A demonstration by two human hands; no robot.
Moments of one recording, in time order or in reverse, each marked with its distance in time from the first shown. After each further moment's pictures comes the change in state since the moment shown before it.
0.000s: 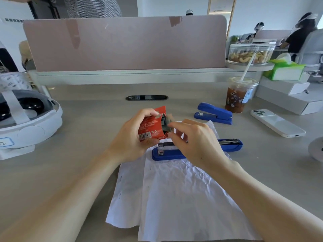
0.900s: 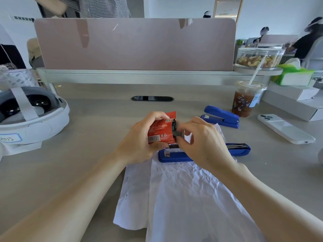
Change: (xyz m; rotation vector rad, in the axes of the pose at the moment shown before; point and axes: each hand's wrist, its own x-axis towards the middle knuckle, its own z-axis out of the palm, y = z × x) left_hand -0.002 0.002 0.001 -0.054 -0.057 -0.036; right_hand 0.006 -0.004 0.000 -0.065 -0.013 0.060
